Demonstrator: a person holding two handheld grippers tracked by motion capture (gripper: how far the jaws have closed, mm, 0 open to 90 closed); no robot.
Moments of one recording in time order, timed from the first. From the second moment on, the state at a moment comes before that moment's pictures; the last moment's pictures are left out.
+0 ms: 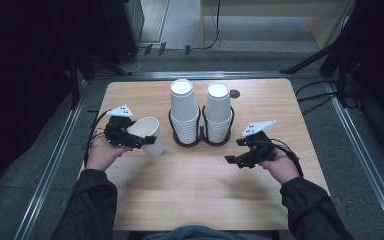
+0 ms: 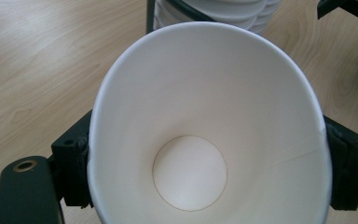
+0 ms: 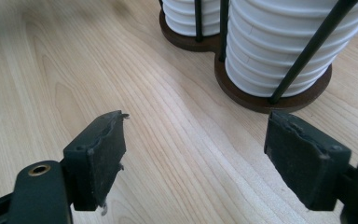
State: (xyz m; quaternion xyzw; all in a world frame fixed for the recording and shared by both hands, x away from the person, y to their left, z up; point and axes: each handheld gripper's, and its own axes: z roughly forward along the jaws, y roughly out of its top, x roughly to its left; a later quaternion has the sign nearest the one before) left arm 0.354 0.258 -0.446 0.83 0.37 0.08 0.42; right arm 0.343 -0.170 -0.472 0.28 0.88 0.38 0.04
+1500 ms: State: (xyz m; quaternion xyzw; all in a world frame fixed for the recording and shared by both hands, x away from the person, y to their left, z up) left arm 0.385 0.305 -0.476 0.80 0.47 0.15 0.34; right arm 0.340 -0.181 -0.480 0.30 0.88 0.37 0.03
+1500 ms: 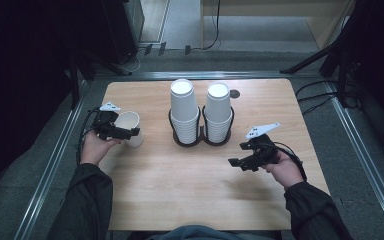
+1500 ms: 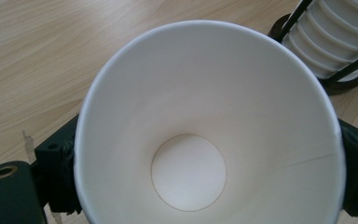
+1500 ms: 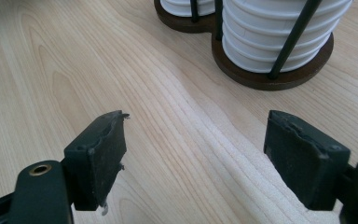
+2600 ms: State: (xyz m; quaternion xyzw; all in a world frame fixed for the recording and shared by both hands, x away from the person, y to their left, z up) left arm 0.378 0.307 -0.445 0.79 0.48 0.13 0.36; right arm 0.338 -0.176 -0.480 0.29 0.88 0.37 0.03
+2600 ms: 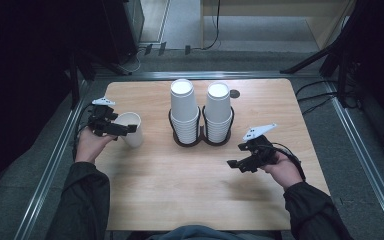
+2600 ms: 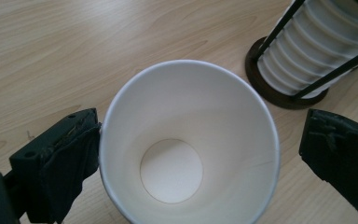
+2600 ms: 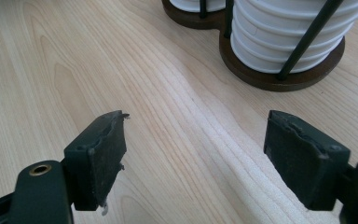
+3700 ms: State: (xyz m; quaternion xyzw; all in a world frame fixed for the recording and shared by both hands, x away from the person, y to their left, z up) left arm 0.353 0.273 -0.397 0.81 0.44 0.15 0.36; right arm 0.340 -0.177 -0.478 0.28 0.89 0.36 0.03
